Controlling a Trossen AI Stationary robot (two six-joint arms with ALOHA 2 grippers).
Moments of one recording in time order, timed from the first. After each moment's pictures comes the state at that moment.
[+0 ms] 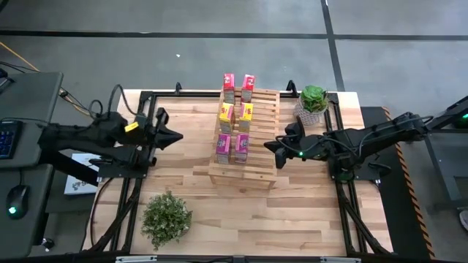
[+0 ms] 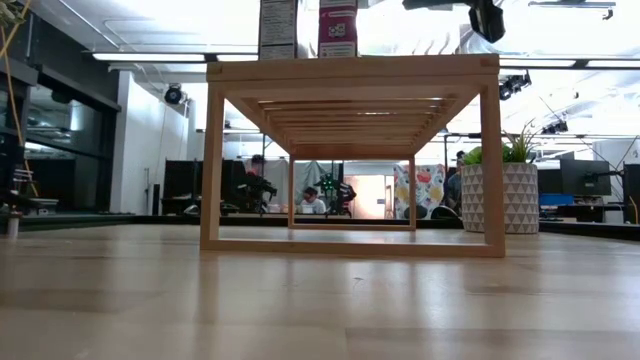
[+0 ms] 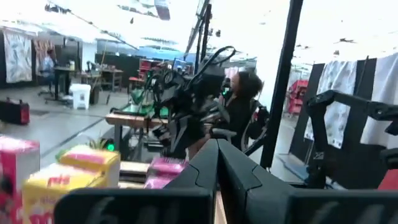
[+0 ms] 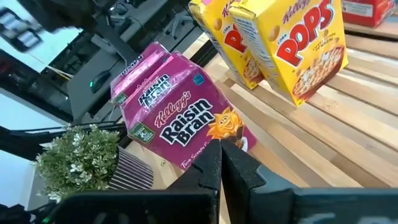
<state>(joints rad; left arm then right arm) -0.08 0.57 0.64 0.13 -0.02 -0.10 0.26 1.12 0.99 -0.32 0.51 0.87</state>
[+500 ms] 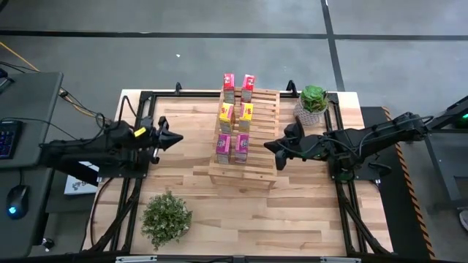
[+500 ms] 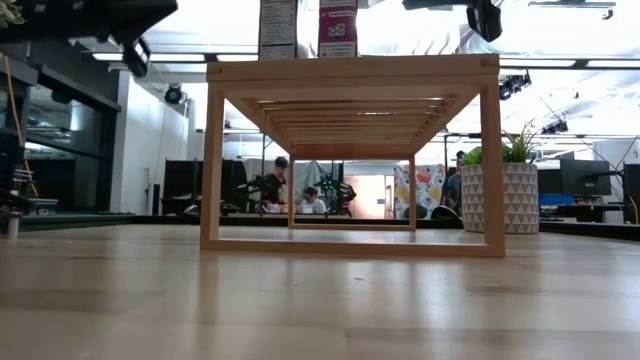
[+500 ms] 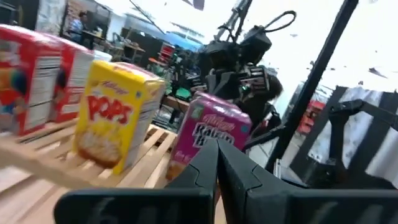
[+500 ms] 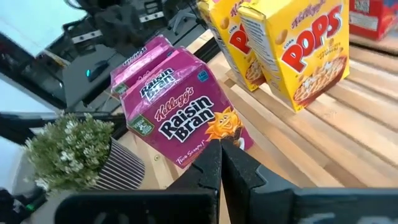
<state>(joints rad) 0.12 0.31 0.28 0.19 0.08 -0.35 0.26 1.12 0.99 -0.32 0.50 0.80</state>
